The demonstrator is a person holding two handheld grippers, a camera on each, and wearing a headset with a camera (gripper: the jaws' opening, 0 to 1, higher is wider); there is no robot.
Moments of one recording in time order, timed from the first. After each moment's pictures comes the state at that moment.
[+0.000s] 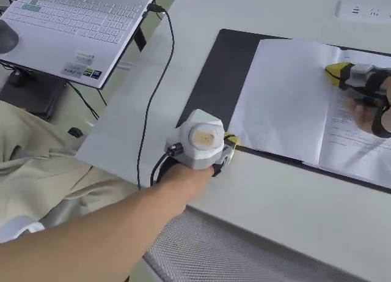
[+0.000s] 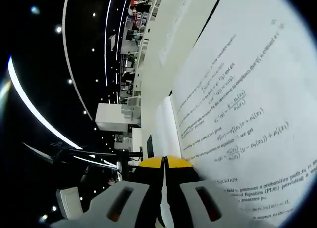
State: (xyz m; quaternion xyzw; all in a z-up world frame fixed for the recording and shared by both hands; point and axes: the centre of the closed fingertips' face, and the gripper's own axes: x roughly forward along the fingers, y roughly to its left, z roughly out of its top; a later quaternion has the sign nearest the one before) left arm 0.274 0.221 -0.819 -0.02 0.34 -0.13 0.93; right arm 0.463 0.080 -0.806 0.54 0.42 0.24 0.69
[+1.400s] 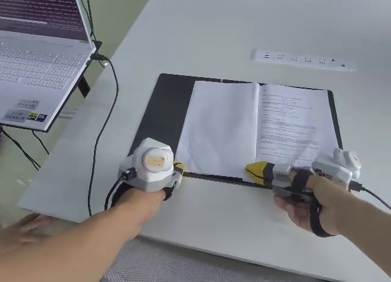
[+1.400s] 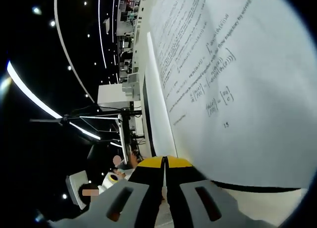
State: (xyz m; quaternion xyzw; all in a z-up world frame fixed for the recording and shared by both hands) left arm 0.272 0.221 -0.818 0.00 0.34 -0.13 0.93; right arm 0.267 0.079 -0.805 0.54 0.49 0.29 0.62
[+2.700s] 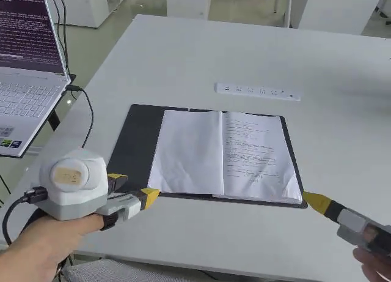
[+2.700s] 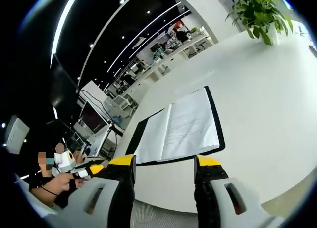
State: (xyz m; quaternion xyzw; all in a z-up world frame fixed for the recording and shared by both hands) left arm 0.192 0.224 -0.687 -0.02 0.29 -0.22 0.93; right arm 0.181 -0.092 -0.664 0.27 0.29 0.20 0.90
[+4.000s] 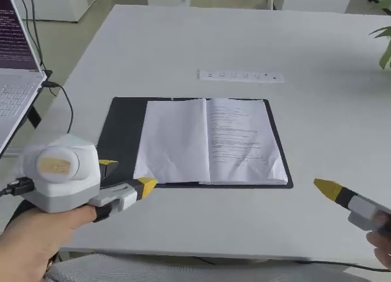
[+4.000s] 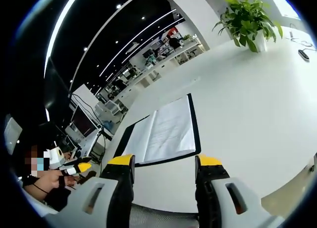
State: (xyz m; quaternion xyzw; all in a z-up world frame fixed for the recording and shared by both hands) left arm 0.201 0.179 -0.677 0.01 0.29 -0.24 0.93; right arm 0.182 -0.139 -0.679 0.27 0.29 0.16 0.90
